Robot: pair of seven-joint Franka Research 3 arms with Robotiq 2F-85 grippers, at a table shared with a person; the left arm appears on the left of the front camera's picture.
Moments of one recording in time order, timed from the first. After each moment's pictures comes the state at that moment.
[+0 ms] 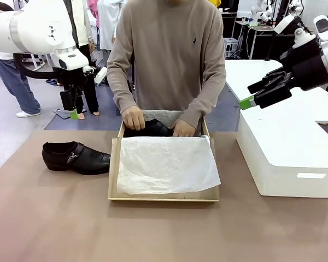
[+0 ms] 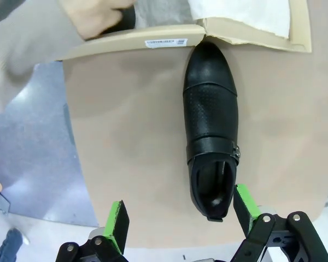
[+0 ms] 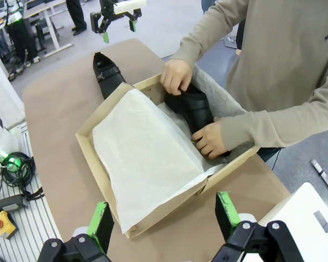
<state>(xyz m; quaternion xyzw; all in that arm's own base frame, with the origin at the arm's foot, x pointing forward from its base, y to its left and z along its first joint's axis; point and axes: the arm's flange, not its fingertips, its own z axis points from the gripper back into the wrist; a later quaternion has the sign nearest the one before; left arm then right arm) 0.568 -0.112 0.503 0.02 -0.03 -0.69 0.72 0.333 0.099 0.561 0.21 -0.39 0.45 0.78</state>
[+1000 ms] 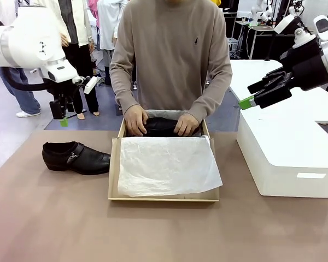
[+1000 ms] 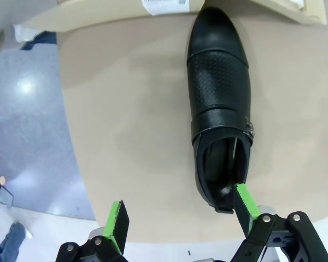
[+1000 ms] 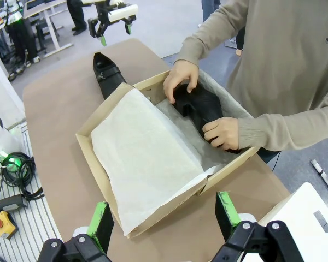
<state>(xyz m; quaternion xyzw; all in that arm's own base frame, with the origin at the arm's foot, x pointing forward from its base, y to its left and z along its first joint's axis) 0.565 -0.072 0.470 0.04 -0.03 -0.70 0.72 0.333 0.099 0.561 0.21 -0.39 0.45 0.78</state>
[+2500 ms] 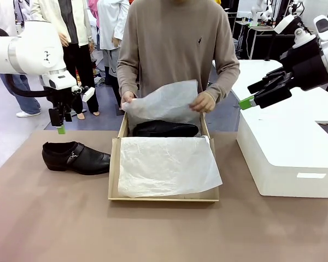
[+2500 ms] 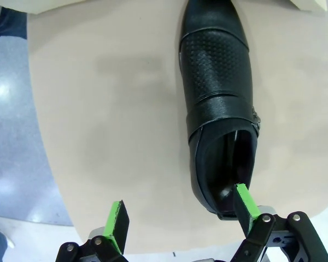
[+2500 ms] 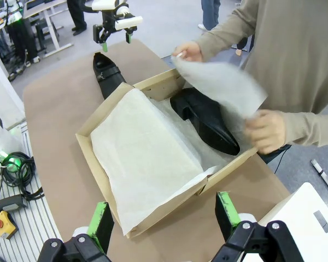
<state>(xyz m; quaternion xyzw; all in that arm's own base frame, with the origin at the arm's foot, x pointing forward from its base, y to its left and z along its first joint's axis) 0.590 -0.054 0.431 0.00 0.02 -0.69 0.72 0.333 0.099 0.561 0.21 -0.39 0.45 0.78</state>
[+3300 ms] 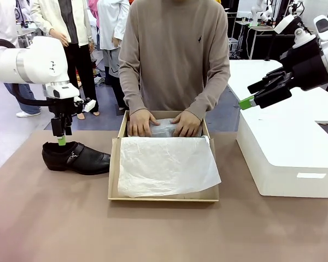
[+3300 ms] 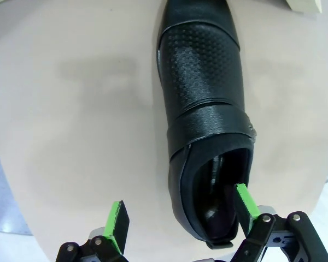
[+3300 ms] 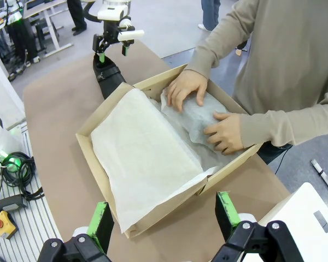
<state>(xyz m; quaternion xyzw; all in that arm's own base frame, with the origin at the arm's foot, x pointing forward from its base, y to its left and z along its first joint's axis) 0.597 -0.049 0.386 -0.06 0.07 -0.67 0.74 0.333 0.099 0.561 0.21 -0.39 0.45 0.78</state>
